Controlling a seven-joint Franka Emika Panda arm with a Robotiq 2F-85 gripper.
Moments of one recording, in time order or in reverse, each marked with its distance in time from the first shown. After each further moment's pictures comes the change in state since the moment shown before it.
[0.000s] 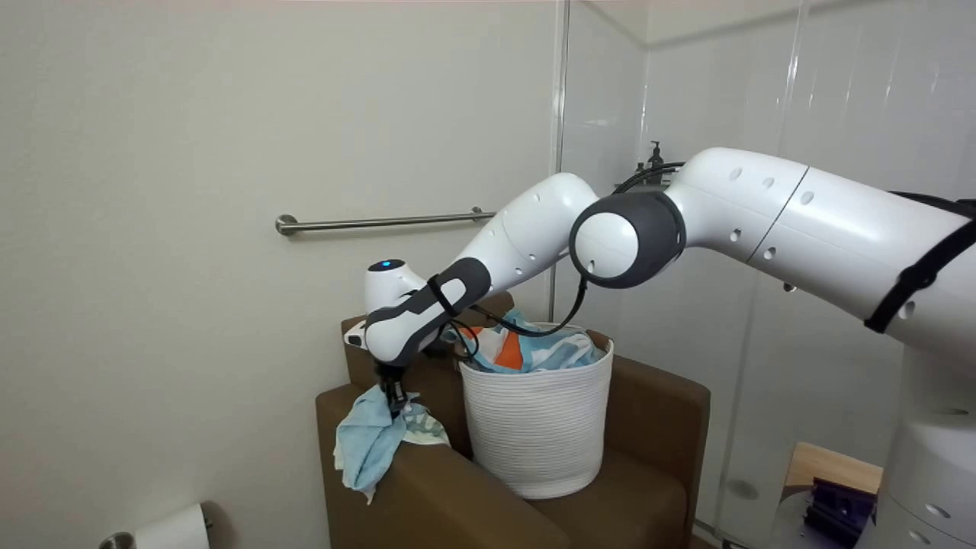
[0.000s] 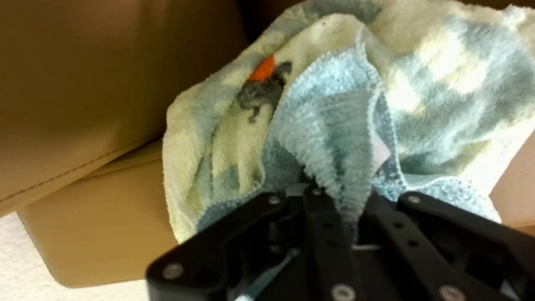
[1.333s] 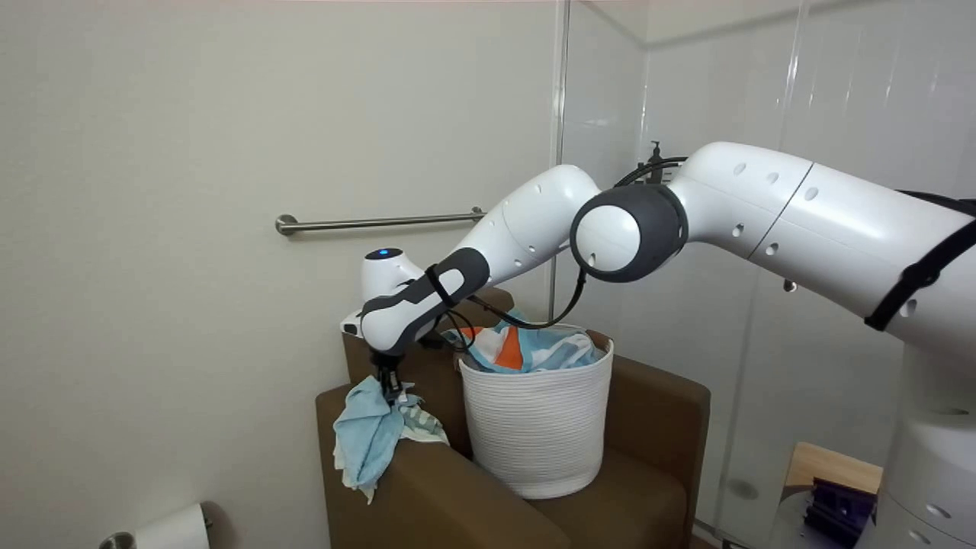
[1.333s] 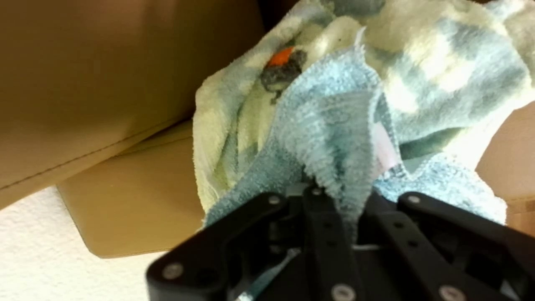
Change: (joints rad) arm 0.005 -0.023 -0.002 0.009 0.000 -0.002 0.000
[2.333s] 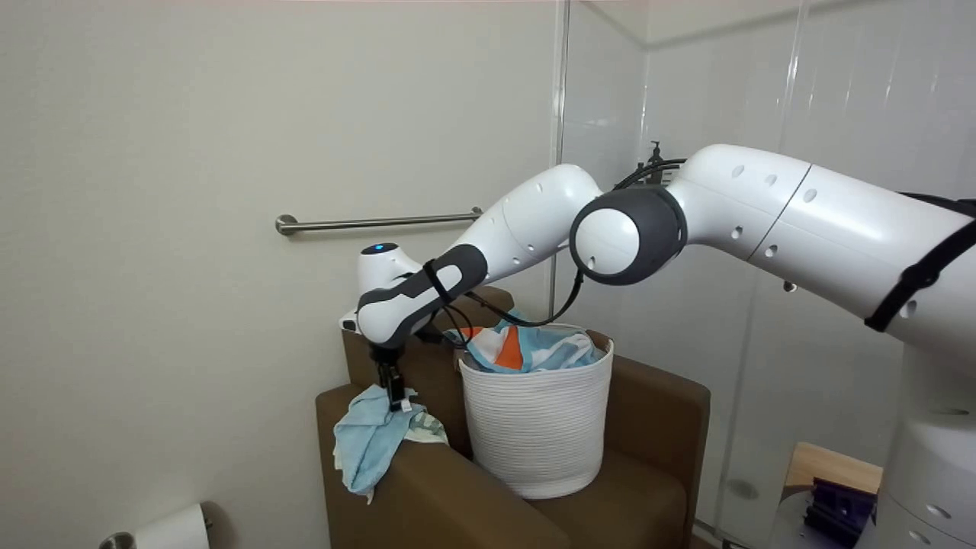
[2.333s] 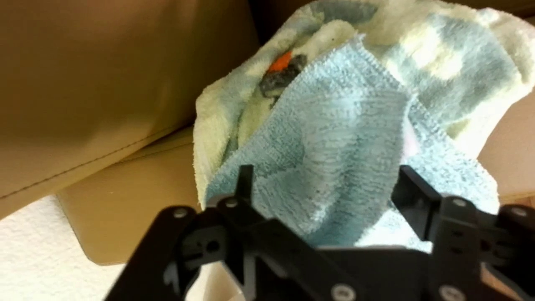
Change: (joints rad) arm 0.003 0.009 -0.001 0.051 0.000 -0.078 0.000
